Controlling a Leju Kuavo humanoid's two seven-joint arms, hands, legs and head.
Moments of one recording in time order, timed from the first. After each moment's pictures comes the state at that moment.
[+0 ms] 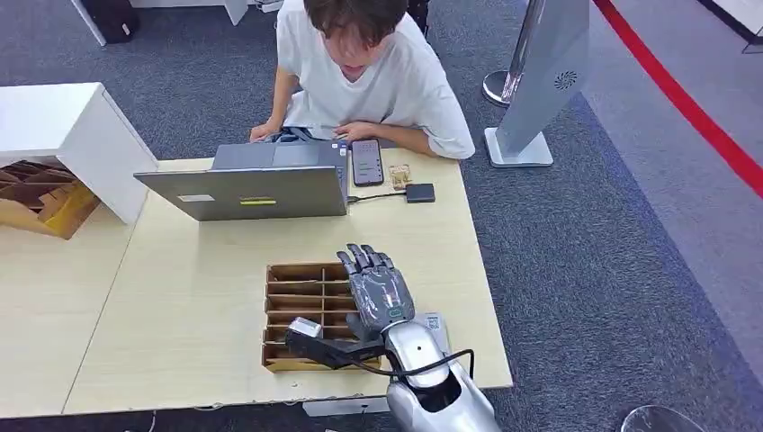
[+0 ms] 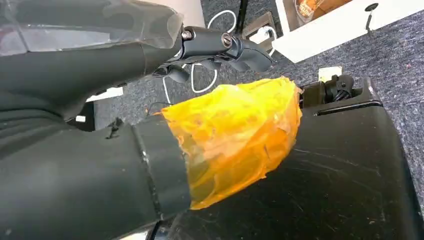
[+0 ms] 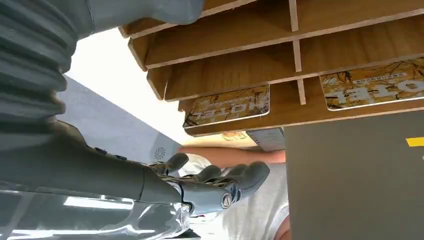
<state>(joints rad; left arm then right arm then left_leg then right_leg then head) -0.31 -0.19 -1.55 -0.13 -0.31 0.12 0.05 -0.25 0.23 0.59 -1.18 1.37 -0.08 0.12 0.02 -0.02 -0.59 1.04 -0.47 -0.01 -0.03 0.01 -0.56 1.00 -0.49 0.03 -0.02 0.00</state>
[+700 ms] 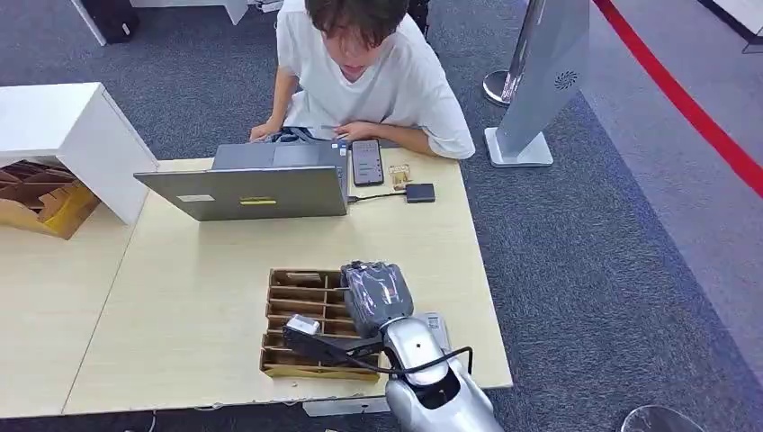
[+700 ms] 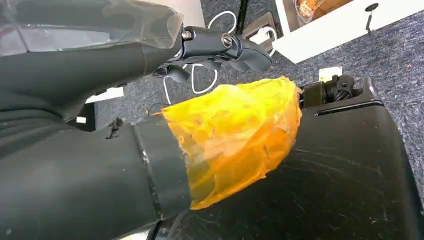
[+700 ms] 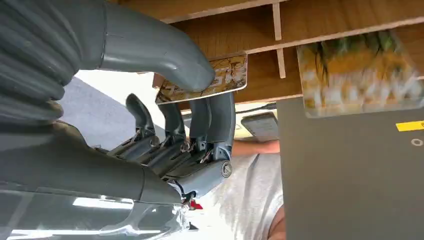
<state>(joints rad) -0.31 -0.19 -1.55 -0.13 -0.31 0.12 0.05 -0.26 0.23 0.60 -1.18 1.37 -0.10 0.11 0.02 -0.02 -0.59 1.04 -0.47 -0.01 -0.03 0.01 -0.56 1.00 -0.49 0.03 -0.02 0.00</state>
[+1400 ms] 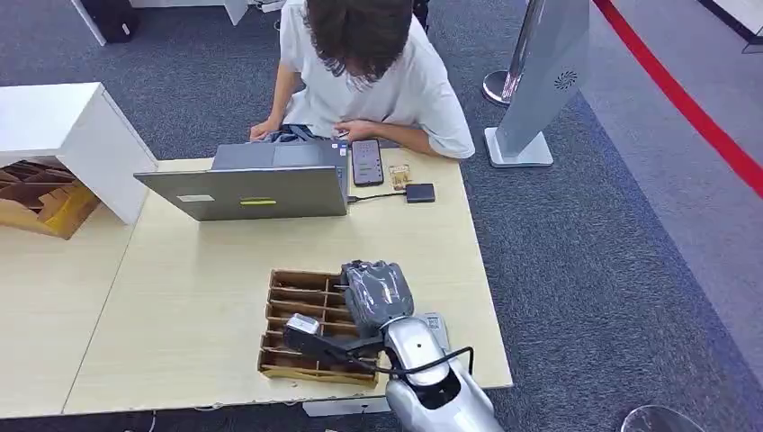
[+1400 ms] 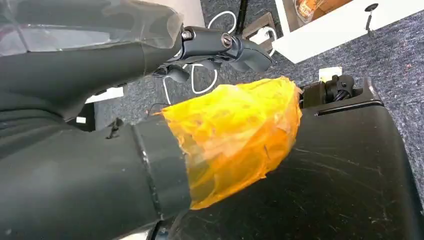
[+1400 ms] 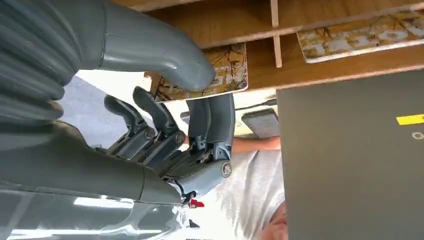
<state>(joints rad) -0.31 -0.19 -1.55 -0.13 -0.31 0.13 0.05 -0.26 0.23 0.60 -1.19 1.37 -0.12 0.11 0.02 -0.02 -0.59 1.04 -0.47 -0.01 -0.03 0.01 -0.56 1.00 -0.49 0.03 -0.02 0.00</state>
